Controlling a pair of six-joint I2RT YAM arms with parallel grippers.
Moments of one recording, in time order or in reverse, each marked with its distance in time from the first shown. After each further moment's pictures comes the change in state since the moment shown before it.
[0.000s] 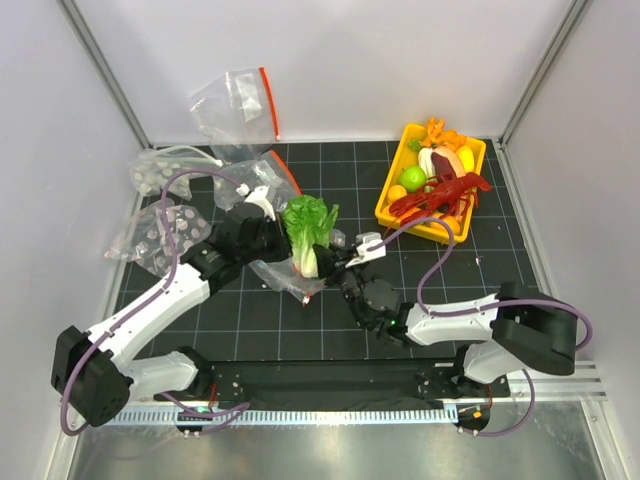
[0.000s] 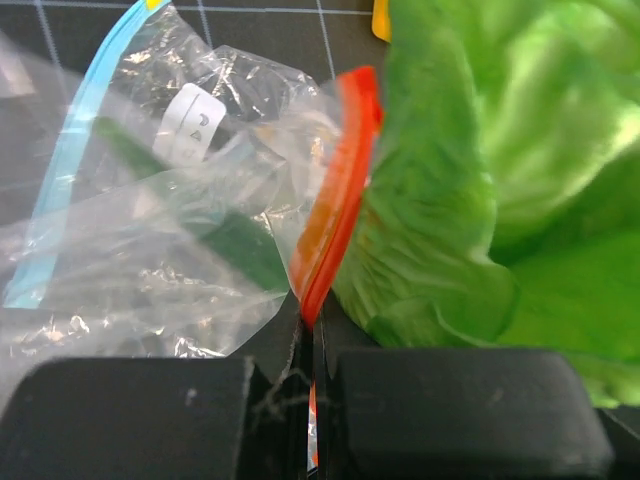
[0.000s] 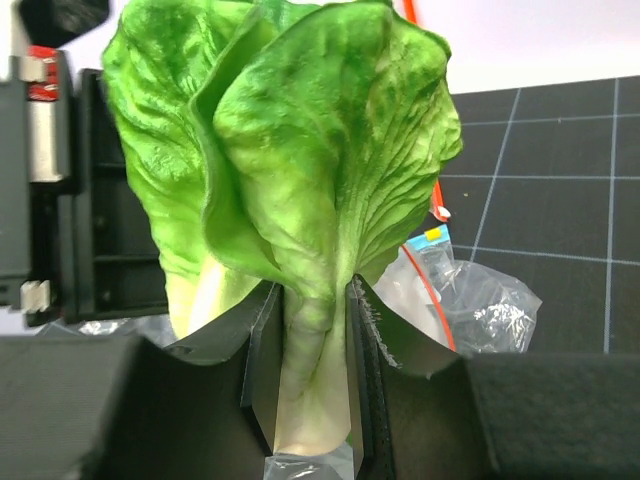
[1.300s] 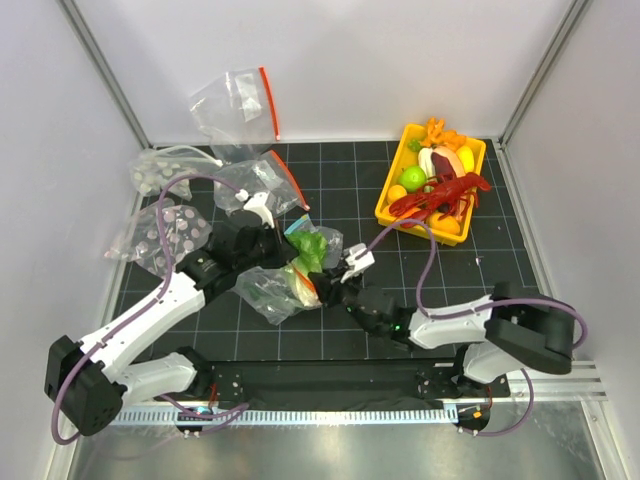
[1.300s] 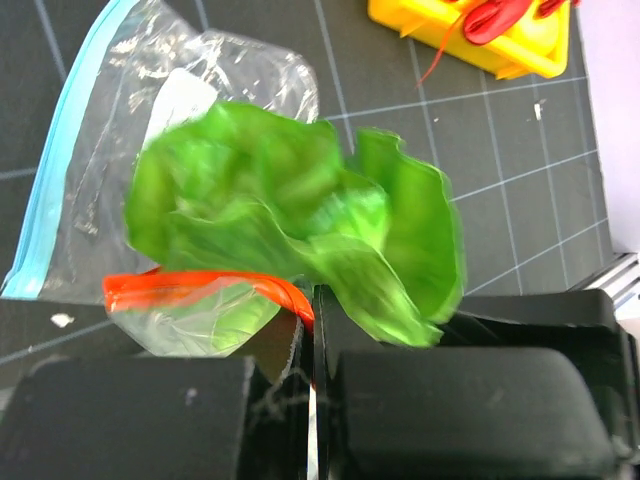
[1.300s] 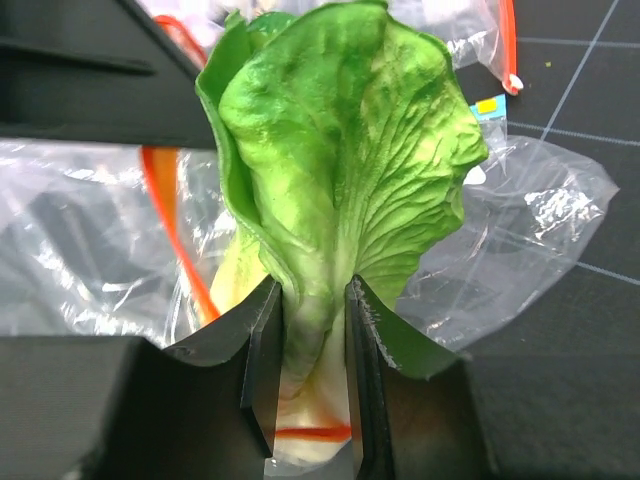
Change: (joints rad) left arm -0.018 -0.065 -0.046 -0.022 -0.027 0.027; right arm -0.001 0.053 -0.042 -0.185 -0.210 0.150
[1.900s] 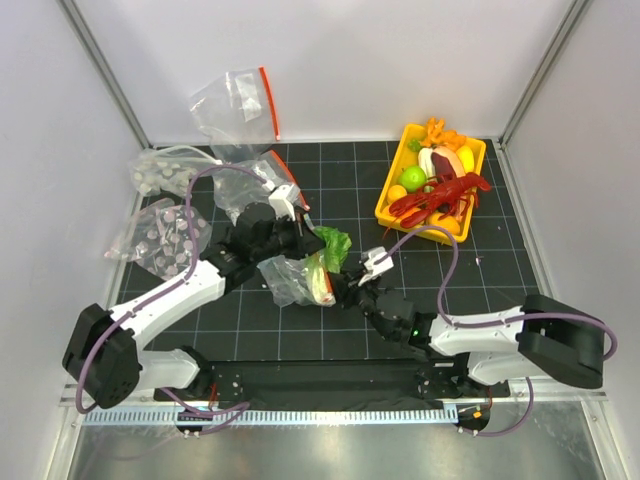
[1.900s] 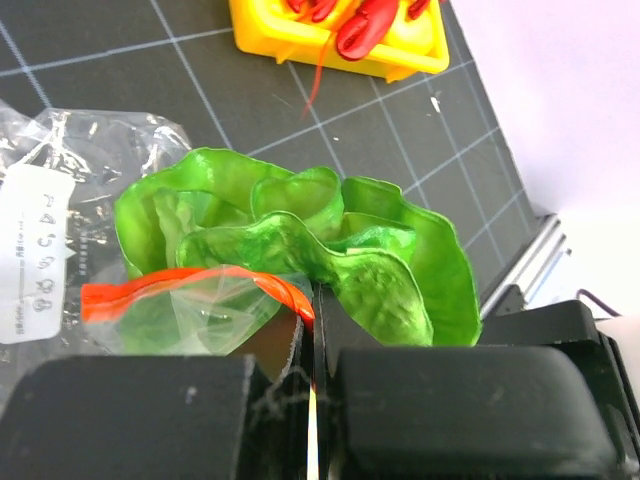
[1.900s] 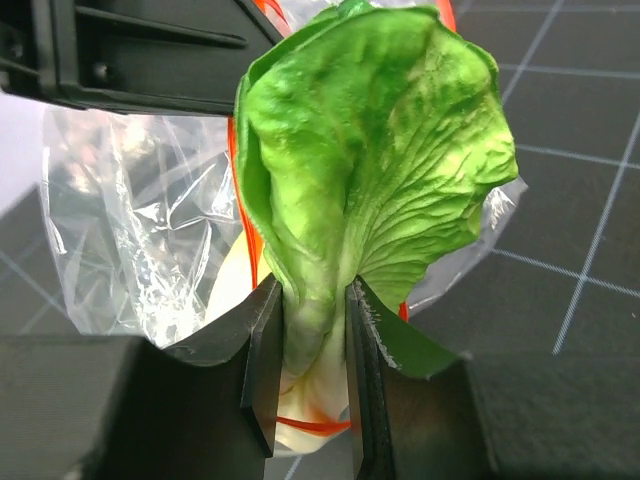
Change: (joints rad) left arm -0.017 0.159 -0.003 0.332 0.206 0.030; right arm -0.007 -0.230 -0.159 0.002 0.017 -0.061
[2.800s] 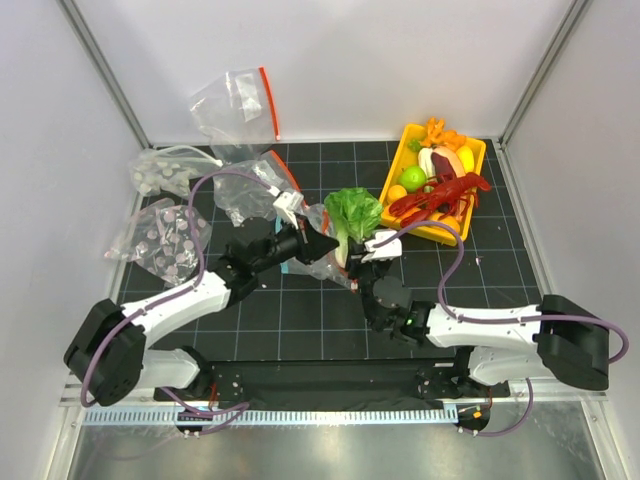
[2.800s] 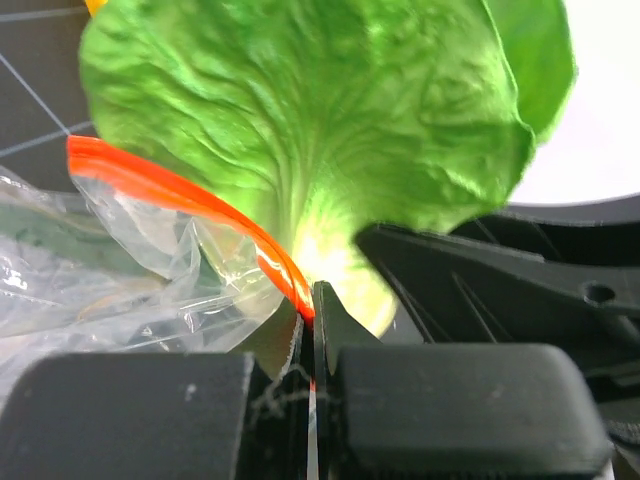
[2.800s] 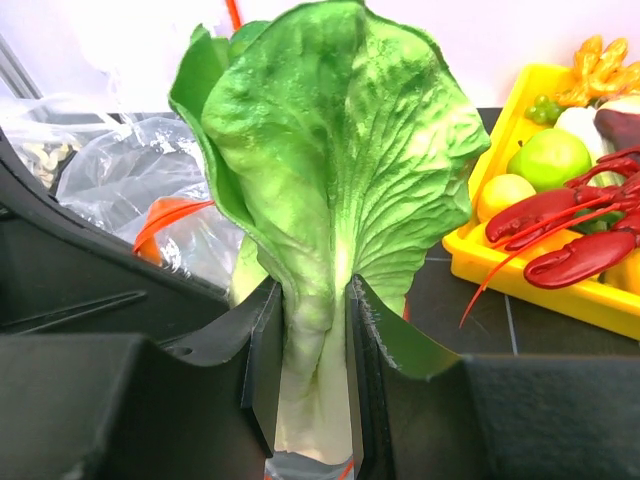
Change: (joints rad) left arm -0.029 0.017 -0.163 0.437 0.095 0.013; right arm 0.020 -0.016 0.232 -0.115 0.485 -0.290
